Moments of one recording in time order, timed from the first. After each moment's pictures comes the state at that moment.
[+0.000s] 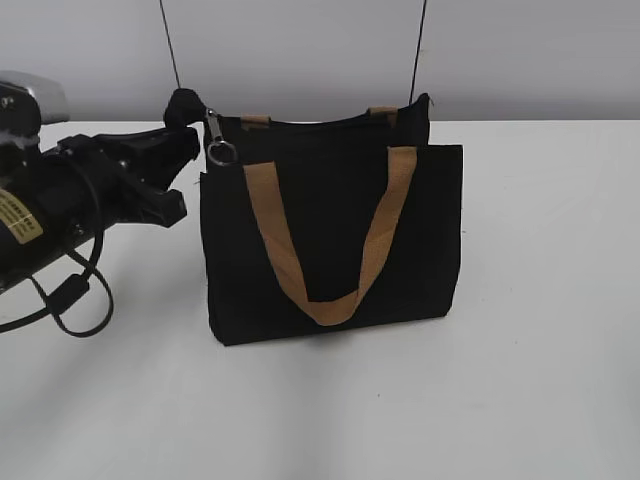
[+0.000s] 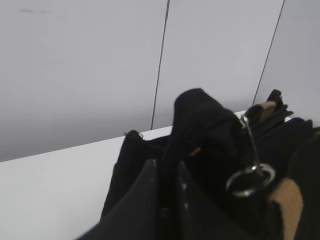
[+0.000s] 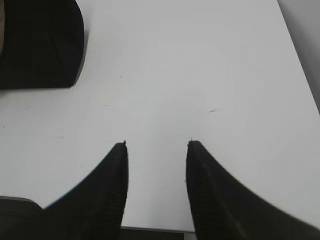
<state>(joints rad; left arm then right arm) -0.42 1.65 -0.46 0.21 -1.07 -0.08 0.03 -0.01 -0.49 0.03 1.10 -0.09</state>
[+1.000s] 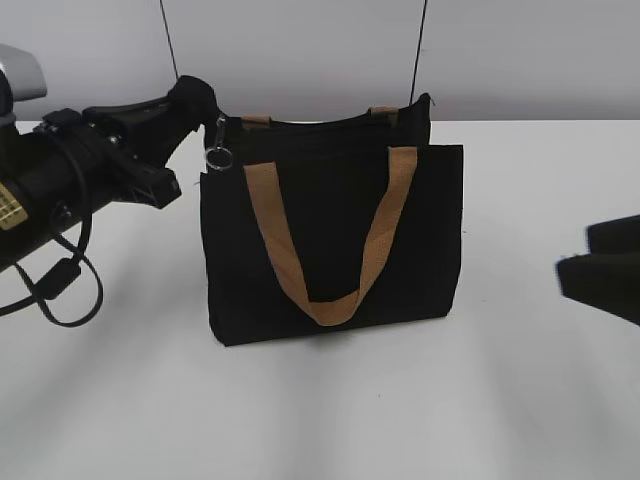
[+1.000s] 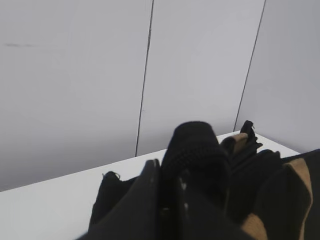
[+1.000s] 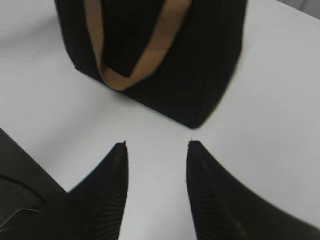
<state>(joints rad) -0.42 1.60 -0.46 0.26 -1.11 -0.11 0.15 0.66 -0.52 0.69 0.70 -0.89</state>
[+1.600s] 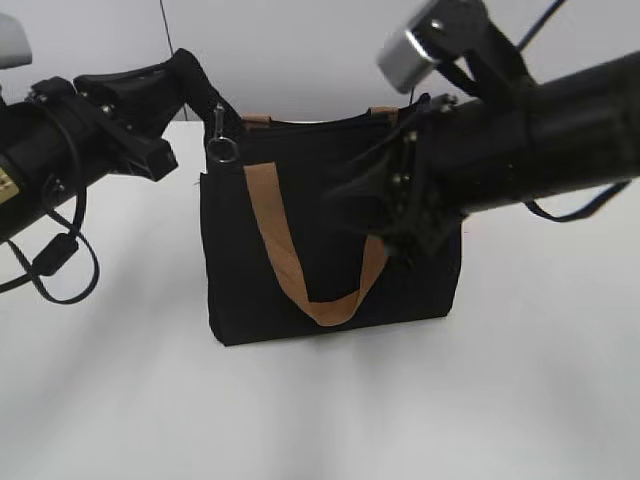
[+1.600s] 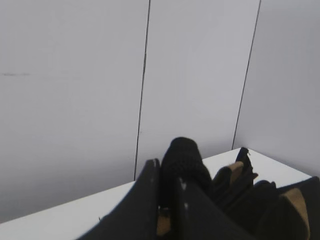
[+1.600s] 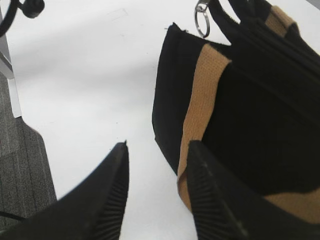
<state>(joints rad) -0.42 1.56 -0.49 0.27 -1.10 -0.11 0.45 1.37 -0.79 1.27 0.52 -1.55</state>
